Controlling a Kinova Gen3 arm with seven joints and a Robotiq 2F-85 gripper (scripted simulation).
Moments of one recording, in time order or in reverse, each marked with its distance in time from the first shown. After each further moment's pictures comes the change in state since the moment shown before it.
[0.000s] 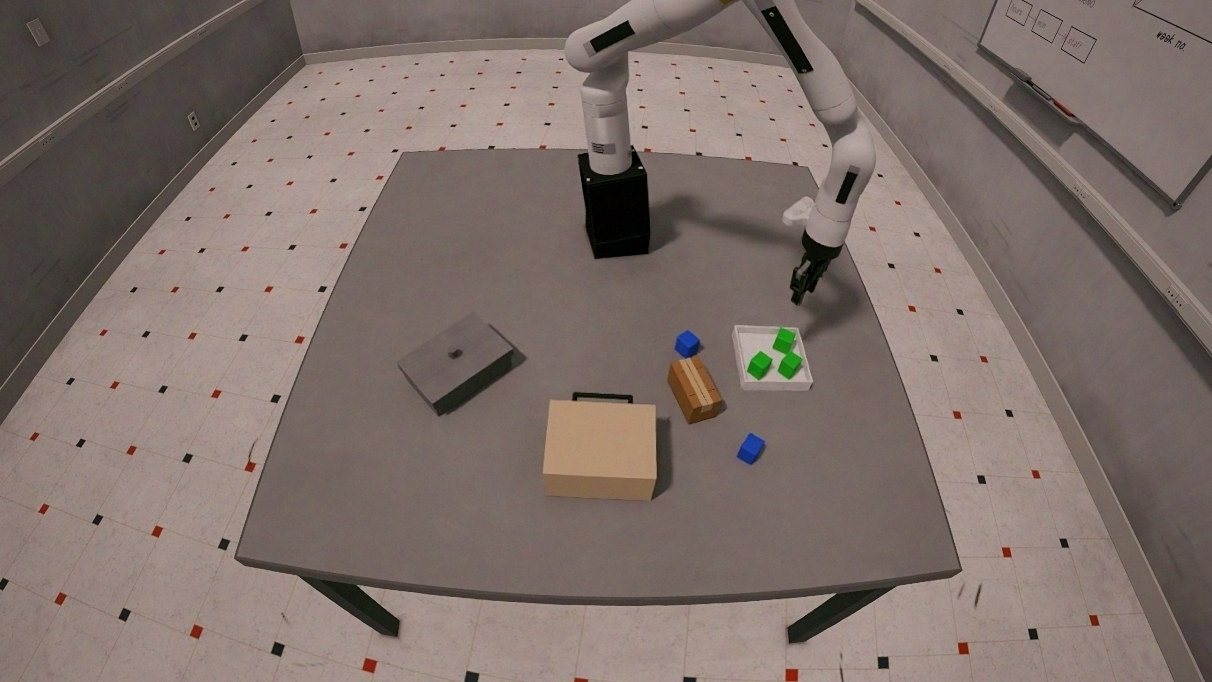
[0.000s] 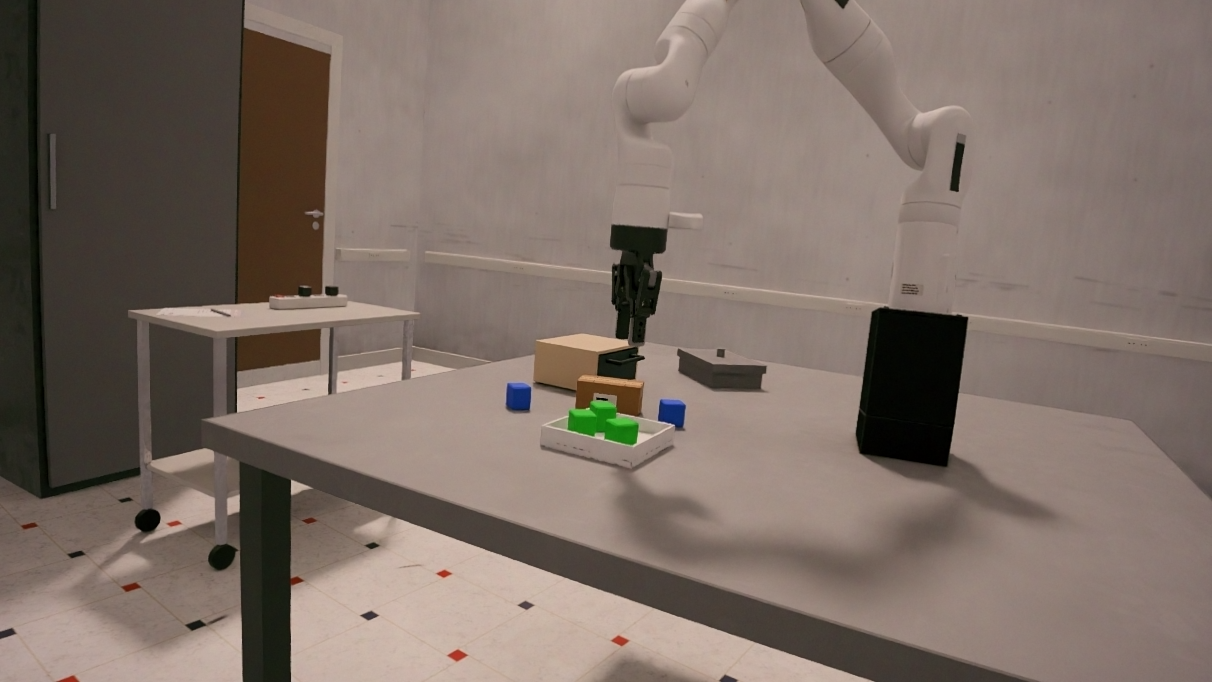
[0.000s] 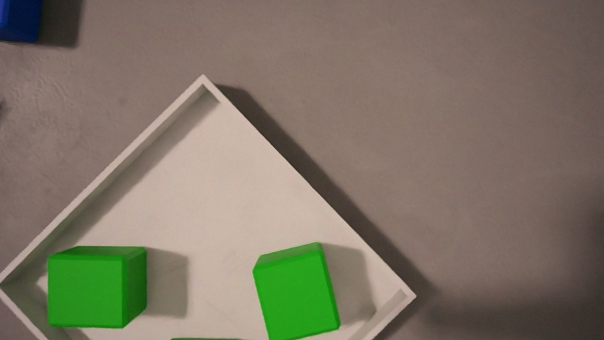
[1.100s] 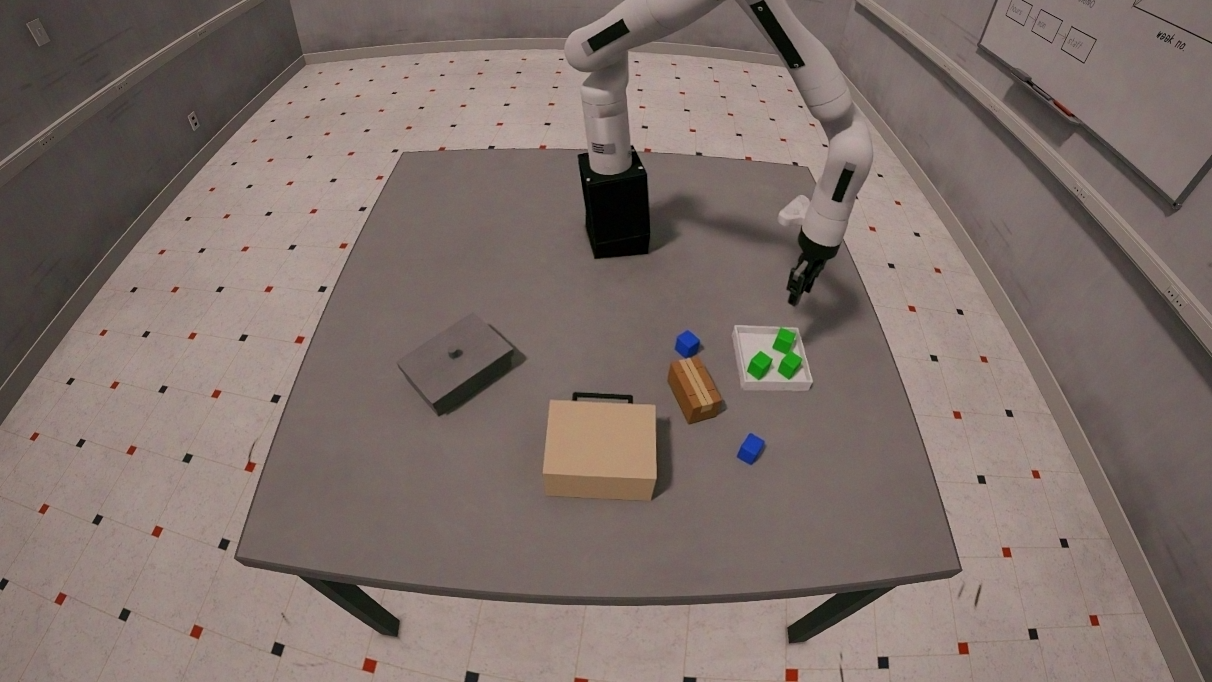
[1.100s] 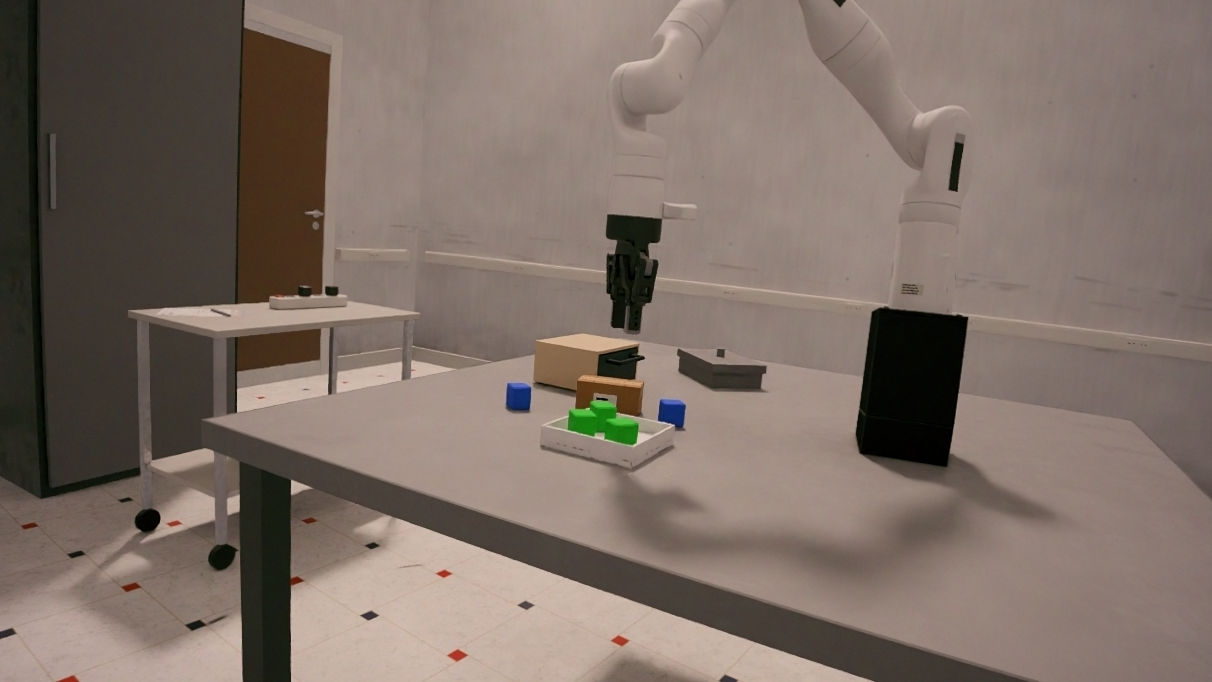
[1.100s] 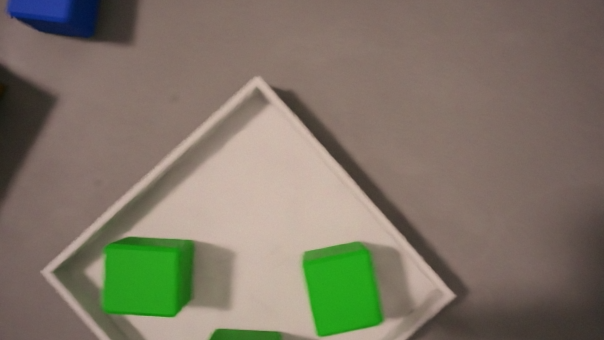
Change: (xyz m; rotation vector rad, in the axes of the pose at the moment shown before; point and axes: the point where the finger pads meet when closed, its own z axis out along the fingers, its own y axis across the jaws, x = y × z) arm -0.001 -0.023 -0.012 -0.001 0.000 -0.040
